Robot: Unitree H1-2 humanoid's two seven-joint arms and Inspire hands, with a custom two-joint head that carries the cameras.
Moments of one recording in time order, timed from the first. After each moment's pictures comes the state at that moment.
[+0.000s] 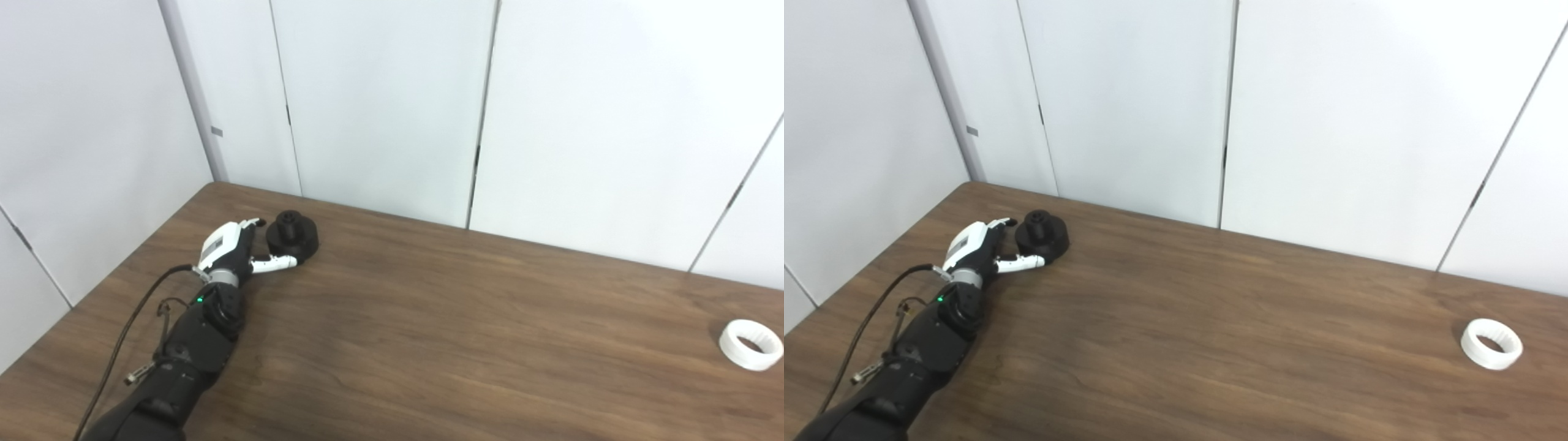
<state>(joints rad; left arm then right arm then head) -0.52 0.50 -0.03 0.80 0.41 0.10 0.24 0.47 -0.18 -0.19 -0.35 0.10 -0.12 0.13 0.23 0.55</state>
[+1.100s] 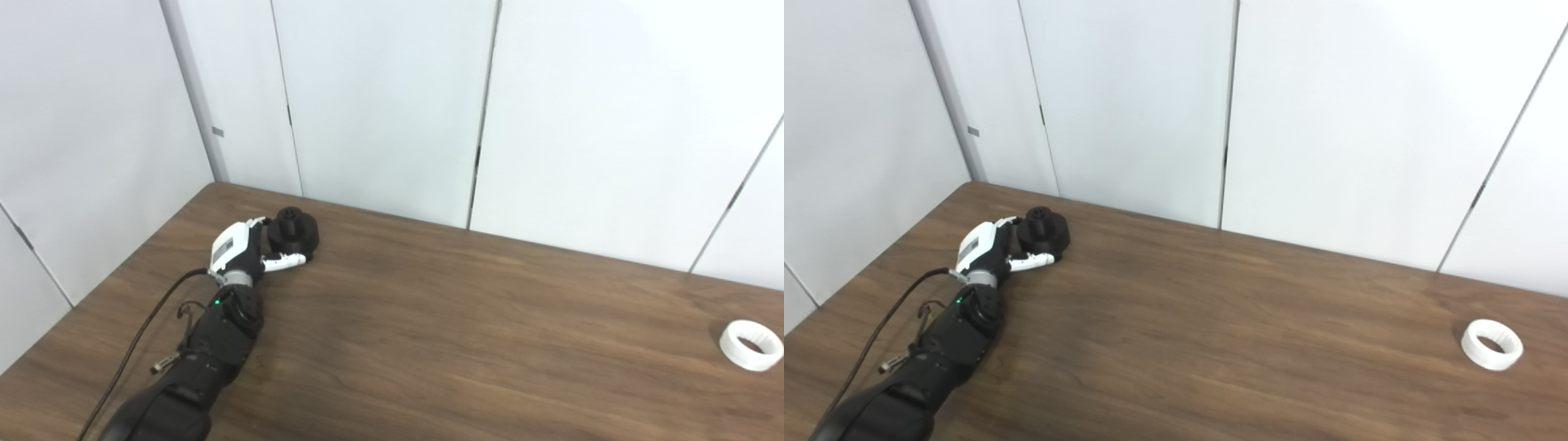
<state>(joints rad) -0.58 0.46 -0.09 0.93 0.39 0.08 0.35 0.48 -0.18 -0.20 -0.37 0.10 -0.09 0.13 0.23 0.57</state>
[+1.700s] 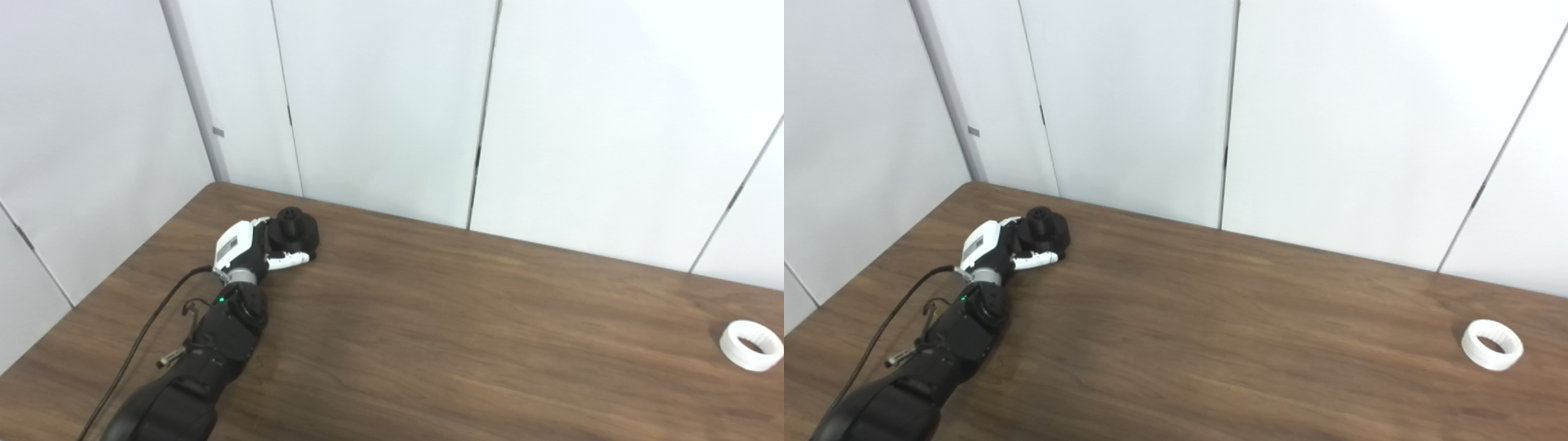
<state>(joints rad) -0.61 0.44 -0.10 0.99 0.39 0.06 0.38 0.48 -0.18 -0.20 -0.37 0.10 -0.09 0.13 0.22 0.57</state>
